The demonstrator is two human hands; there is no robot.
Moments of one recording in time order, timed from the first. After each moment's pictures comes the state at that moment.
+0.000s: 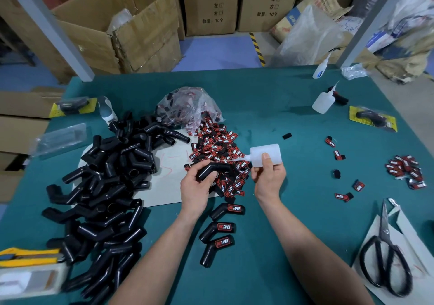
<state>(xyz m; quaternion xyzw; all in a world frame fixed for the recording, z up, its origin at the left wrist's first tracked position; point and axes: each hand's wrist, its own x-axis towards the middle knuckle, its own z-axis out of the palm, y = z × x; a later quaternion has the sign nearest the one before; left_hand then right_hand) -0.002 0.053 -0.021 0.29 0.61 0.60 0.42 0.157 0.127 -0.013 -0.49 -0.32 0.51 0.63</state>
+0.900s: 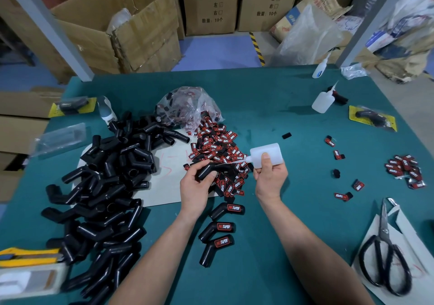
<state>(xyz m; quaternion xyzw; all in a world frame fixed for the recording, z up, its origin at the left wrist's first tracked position) -0.002 0.052 -0.018 0.30 0.62 0.60 0.41 0.156 0.128 -0.007 -0.51 -0.31 0.50 0.63</state>
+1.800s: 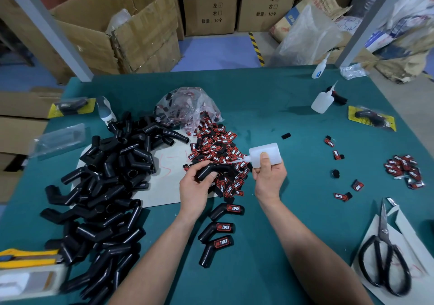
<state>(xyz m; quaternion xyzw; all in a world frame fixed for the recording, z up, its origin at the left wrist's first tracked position) -0.001 0.051 -0.017 0.30 0.62 0.60 0.41 0.157 0.129 -0.008 -0.54 -0.33 0.48 0.61</state>
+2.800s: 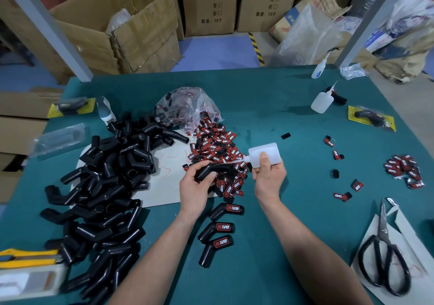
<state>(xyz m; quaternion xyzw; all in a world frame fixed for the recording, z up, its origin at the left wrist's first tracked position) -0.001 0.051 -0.016 0.31 0.63 0.59 0.41 0.158 0.130 -0.011 -0.54 -0.32 0.48 0.60</state>
